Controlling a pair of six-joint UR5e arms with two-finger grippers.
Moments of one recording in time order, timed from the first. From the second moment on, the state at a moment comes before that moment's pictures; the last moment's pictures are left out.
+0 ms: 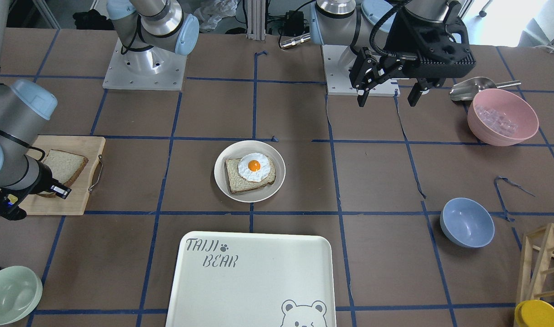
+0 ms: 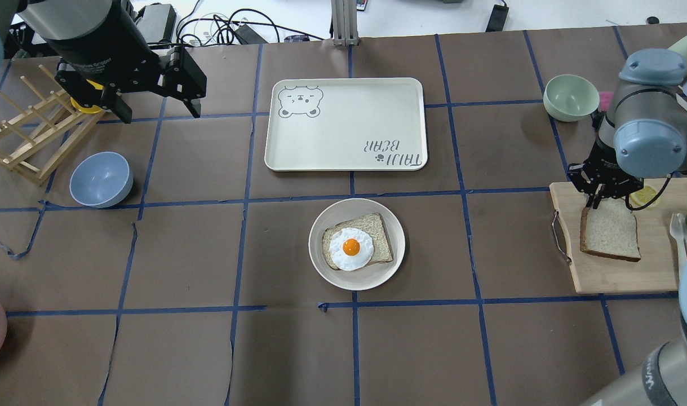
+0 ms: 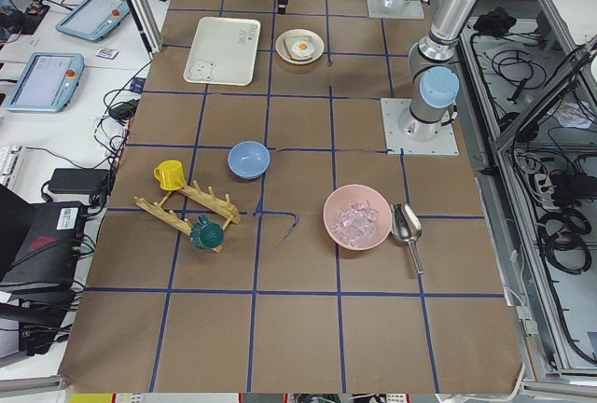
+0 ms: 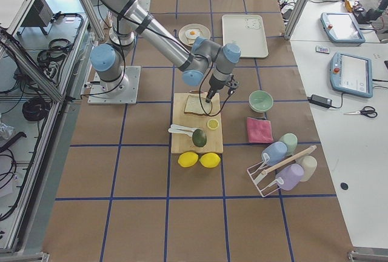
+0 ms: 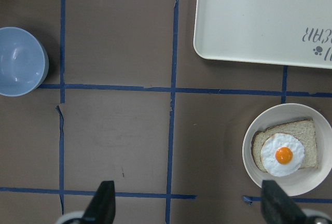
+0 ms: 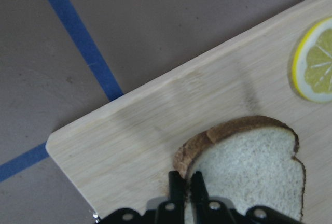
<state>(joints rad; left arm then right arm) -1.59 -1.54 -1.48 -1.61 1.58 -0.06 1.18 -1.19 1.86 -2.06 -1.79 0.08</state>
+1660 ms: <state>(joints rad) -1.59 -1.54 -1.48 -1.61 1.58 -0.06 1.77 -1.31 1.53 -1.52 -1.48 0.70</state>
